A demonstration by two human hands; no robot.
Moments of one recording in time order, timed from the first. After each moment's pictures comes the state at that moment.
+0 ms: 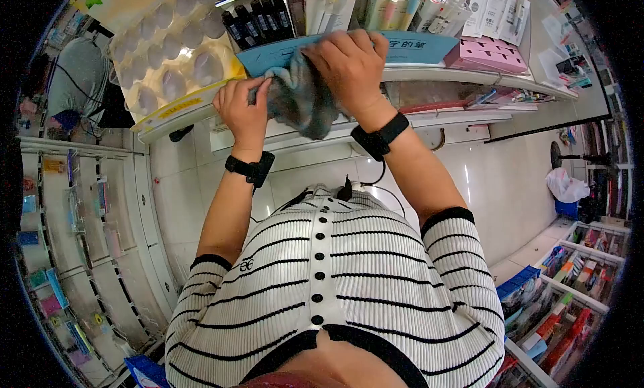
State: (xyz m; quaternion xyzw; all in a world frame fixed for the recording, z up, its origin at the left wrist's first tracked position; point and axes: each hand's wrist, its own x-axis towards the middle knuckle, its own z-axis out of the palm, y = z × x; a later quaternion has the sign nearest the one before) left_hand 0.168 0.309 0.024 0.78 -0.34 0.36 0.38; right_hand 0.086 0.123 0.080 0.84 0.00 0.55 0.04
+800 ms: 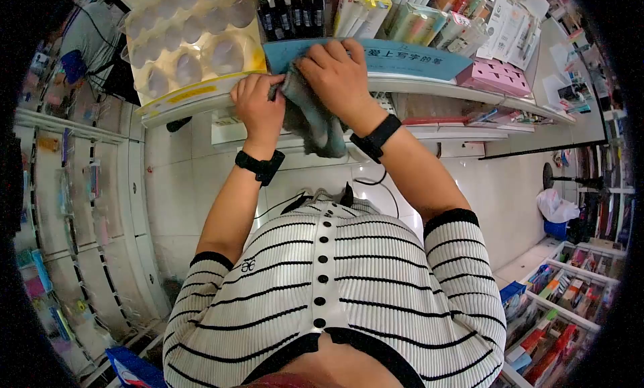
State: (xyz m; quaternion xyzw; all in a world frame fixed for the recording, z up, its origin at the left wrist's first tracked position) left_hand 0.167 0.314 0.021 0.78 -0.35 0.32 0.40; right_hand 0.109 0.155 0.075 0.86 0.09 0.49 0.07
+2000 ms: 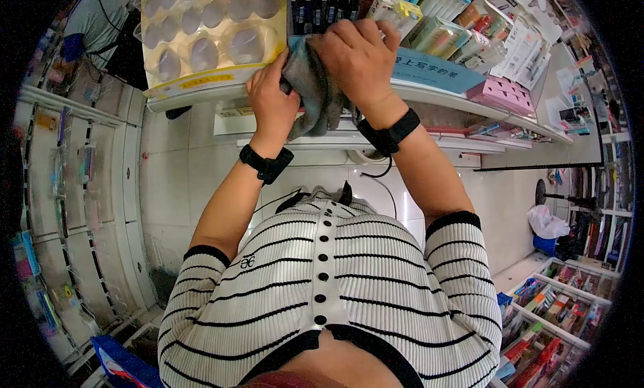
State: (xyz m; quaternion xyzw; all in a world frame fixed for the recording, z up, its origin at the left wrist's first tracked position) left_hand 0.168 0.318 0.027 0.81 -0.31 0.26 0.43; right_hand 0.125 0.164 0.109 0.84 0.08 0.53 0.09
